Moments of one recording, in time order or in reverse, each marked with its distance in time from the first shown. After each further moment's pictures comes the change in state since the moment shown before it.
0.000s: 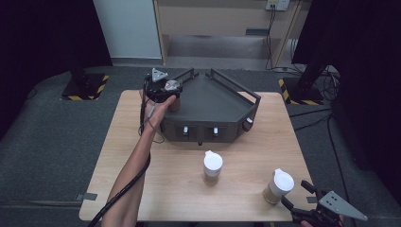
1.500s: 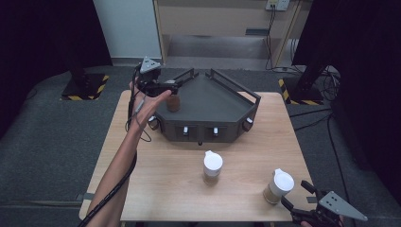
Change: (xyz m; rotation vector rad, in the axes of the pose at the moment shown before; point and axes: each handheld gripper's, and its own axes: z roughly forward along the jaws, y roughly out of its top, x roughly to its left) left arm 0.004 0.035 -0.059 -0.085 -0.114 0.060; right arm 0.001 0.000 -0.001 -0.003 0.002 -0.007
